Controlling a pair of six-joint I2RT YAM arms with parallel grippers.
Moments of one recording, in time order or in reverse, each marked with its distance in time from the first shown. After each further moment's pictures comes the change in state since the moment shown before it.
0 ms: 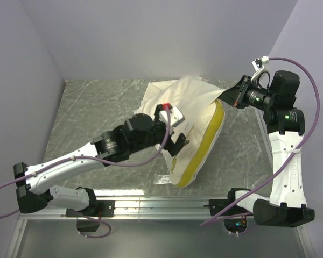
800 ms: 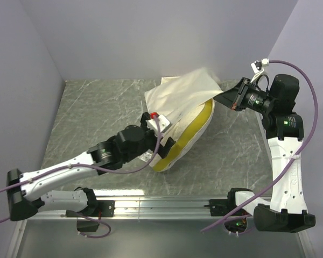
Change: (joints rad) left arm 0.007 -0.109 -0.282 0.141 -0.196 0.012; right arm 0.021 -0.054 -0.063 0.072 -0.051 0.108
